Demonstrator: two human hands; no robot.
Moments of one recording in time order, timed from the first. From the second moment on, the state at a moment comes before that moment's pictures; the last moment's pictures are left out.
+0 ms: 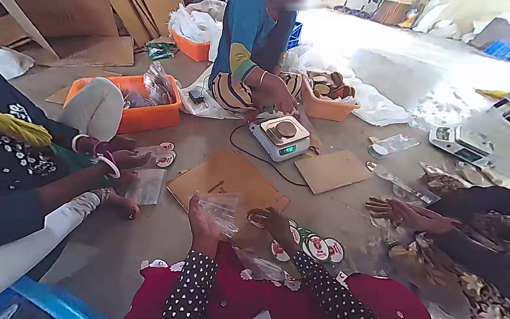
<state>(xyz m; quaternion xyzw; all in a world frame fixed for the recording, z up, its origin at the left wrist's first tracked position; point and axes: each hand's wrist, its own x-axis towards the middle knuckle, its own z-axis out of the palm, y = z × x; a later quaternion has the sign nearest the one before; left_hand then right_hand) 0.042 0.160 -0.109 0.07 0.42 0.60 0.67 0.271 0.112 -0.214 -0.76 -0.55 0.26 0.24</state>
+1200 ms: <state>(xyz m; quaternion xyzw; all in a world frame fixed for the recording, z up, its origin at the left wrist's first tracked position) 0.039 0.145 -0.095 -0.06 0.30 0.58 0.76 0.167 0.074 -0.062 -0.46 -0.77 0.00 0.44</state>
